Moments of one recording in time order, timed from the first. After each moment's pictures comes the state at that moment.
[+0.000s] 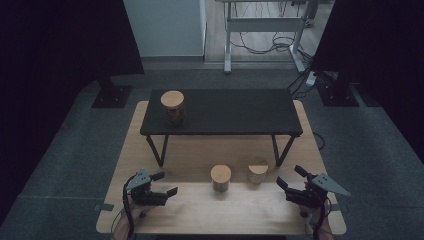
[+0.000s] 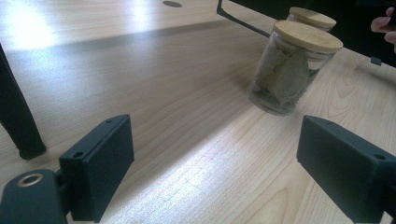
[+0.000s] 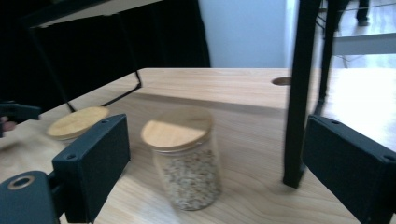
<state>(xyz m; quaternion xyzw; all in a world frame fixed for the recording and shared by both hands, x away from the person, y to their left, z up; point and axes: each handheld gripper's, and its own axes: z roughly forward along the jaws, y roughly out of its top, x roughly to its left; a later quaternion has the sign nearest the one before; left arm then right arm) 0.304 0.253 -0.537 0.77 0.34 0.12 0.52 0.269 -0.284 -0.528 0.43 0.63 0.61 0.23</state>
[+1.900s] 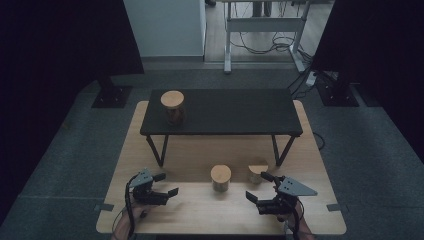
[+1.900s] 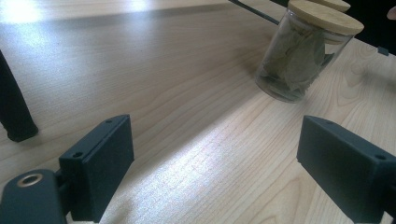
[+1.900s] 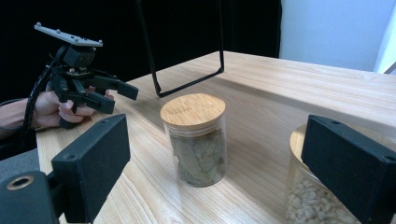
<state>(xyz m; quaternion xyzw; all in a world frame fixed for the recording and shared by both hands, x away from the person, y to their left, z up) 0.311 0.252 -0.549 0.78 0.35 0.10 0.50 0.260 -0.203 -0.516 0.32 0.70 0.62 0.16</state>
